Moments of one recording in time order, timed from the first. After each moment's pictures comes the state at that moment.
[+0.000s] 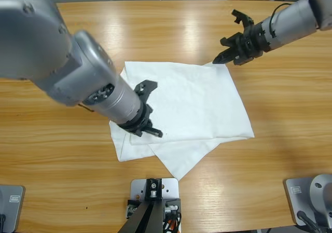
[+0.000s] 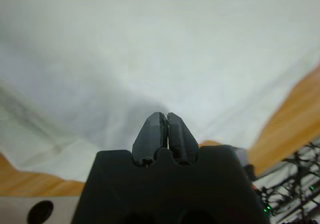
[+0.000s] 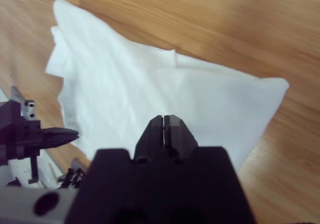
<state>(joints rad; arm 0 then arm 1) -1.06 2.02 -1.32 0.63 -0.15 -0.65 0.28 1.86 -1.09 0.42 0.59 0.06</state>
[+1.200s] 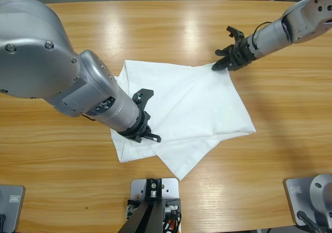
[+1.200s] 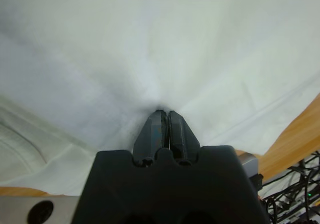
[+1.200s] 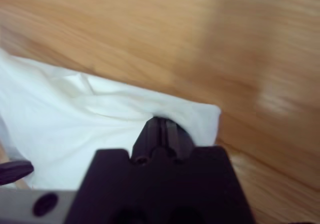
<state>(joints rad) -1.07 2.04 -1.24 0.55 -0.17 -0.71 0.22 2.04 -1.07 0.26 0.50 0.05</state>
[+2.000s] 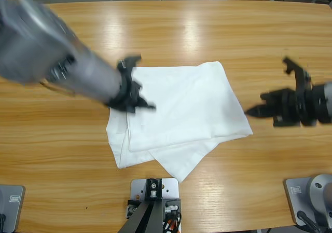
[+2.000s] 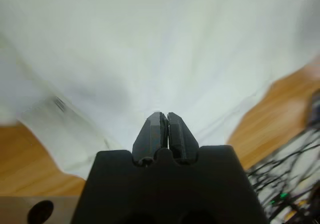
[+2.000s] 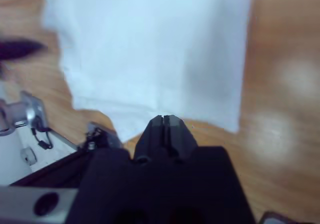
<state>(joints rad) -0.97 1.88 -1.29 0.55 -0.14 -0.72 0.50 1.29 -0.61 0.38 0.38 0.57</state>
